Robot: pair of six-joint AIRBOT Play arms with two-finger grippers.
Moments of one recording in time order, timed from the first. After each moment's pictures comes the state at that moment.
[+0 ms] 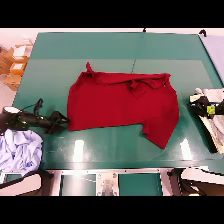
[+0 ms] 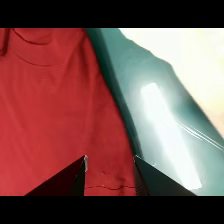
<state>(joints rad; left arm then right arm) 0.31 -1.32 0.58 0.72 -1.11 -1.25 -0.74 -1.39 0.94 -0.84 1.13 1.14</state>
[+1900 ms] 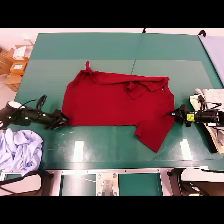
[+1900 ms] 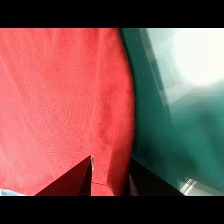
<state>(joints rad) 0.27 -1.41 0.67 0.77 -1.12 -1.13 -0.64 -1.48 0.74 -0.74 1.12 1.09</state>
